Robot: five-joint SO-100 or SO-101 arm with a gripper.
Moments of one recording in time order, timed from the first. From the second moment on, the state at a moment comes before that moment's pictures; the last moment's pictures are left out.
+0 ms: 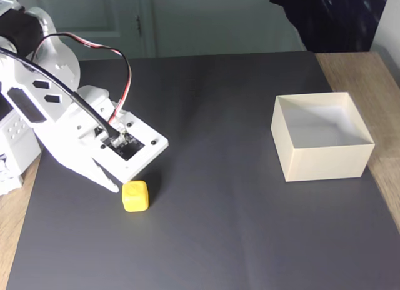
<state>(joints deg) 48.5 138.2 148.4 45.3 191.5</state>
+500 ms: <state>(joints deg) 45.9 127.4 148.4 41.3 185.5</state>
